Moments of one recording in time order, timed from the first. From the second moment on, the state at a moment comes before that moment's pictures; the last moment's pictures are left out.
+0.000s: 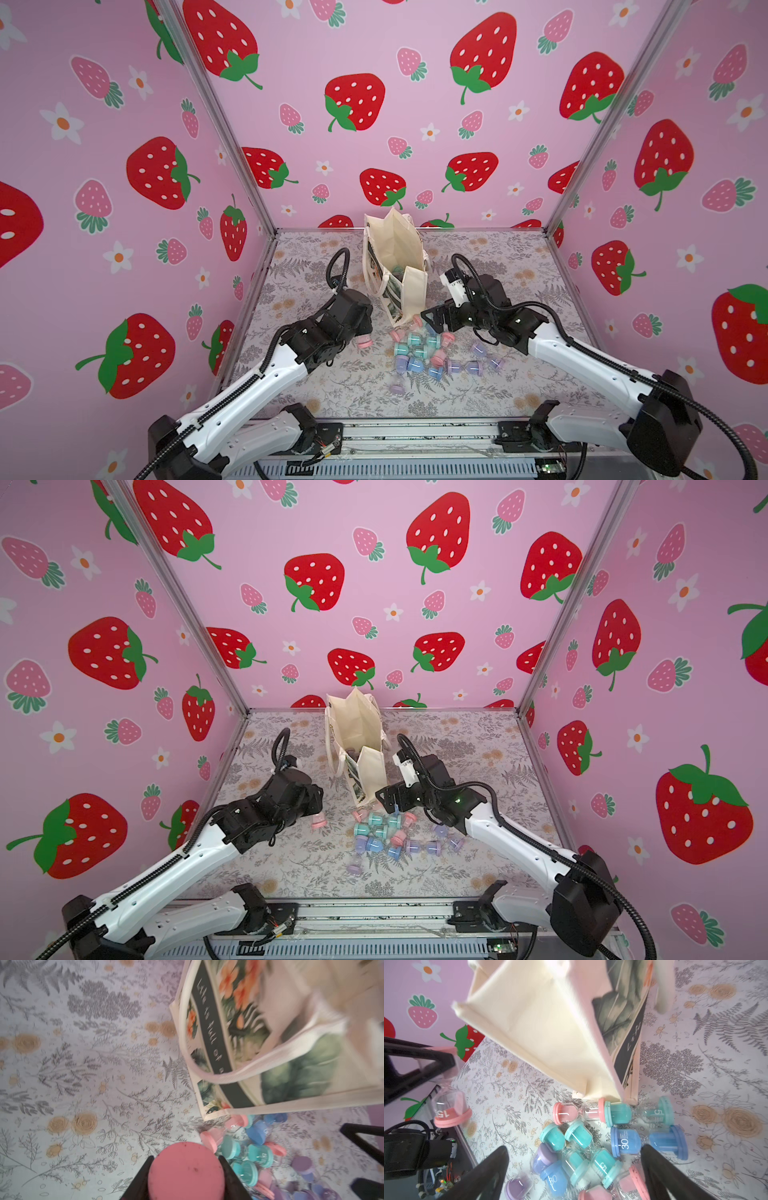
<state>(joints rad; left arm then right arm) -0.69 1.02 1.01 -0.73 -0.35 -0.72 0.77 1.22 0.90 -0.29 -0.21 0.30</state>
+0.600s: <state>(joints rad) -0.63 1.57 1.75 -0.64 -0.29 -0.48 0.62 1.18 1.02 -0.42 -0.24 0.31</state>
